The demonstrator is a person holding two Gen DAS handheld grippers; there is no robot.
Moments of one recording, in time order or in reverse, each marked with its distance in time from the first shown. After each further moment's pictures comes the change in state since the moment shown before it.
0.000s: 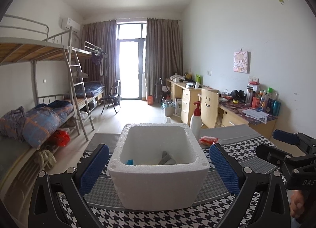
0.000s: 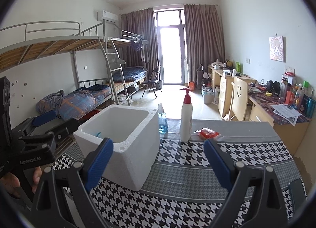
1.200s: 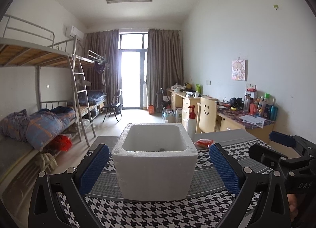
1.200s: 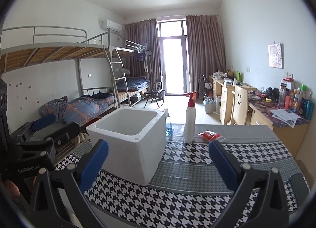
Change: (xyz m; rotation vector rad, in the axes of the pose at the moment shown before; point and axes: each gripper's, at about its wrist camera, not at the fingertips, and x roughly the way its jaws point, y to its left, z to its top) left arm -0.043 -0.006 -0.022 -0.009 -0.085 0.011; right arm -0.035 0.017 -0.026 -0.002 -0.091 0.017
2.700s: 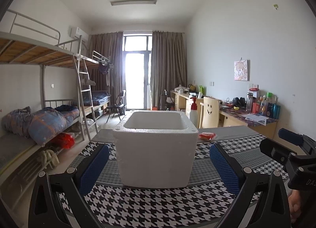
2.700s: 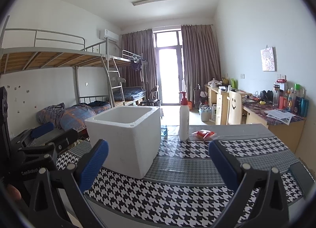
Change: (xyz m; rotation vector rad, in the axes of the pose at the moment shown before) left arm -0.006 -0.007 -0.038 -0.005 -0.023 0.031; right arm -0.025 -0.003 -0.043 -0.001 -0.090 -0.036
